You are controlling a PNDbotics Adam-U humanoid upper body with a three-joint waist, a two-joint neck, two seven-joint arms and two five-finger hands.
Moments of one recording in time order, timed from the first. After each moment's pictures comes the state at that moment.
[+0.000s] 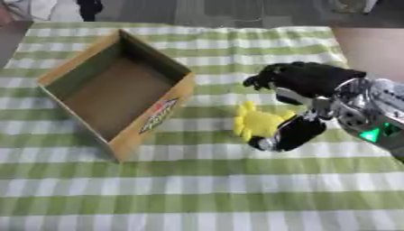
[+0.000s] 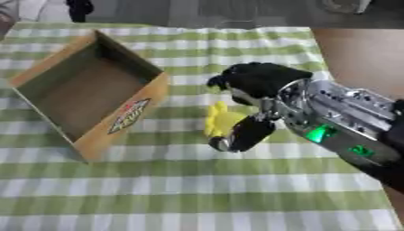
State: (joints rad) left arm -0.14 0.14 0.50 -1.98 0.25 -0.27 0.03; right arm -0.86 -0.87 0.75 -1.92 0.68 0.54 0.69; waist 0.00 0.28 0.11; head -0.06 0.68
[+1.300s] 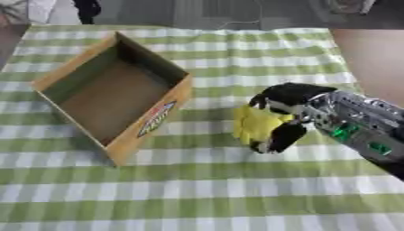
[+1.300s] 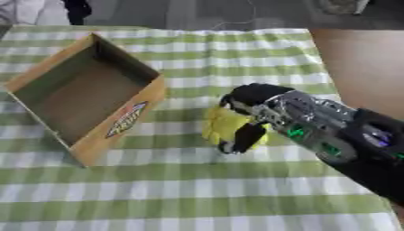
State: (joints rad) left arm -0.14 0.13 0.50 -1.98 0.25 -0.27 0.03; right arm -0.85 -0.78 0.78 -1.67 0.67 0.53 0.71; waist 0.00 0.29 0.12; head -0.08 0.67
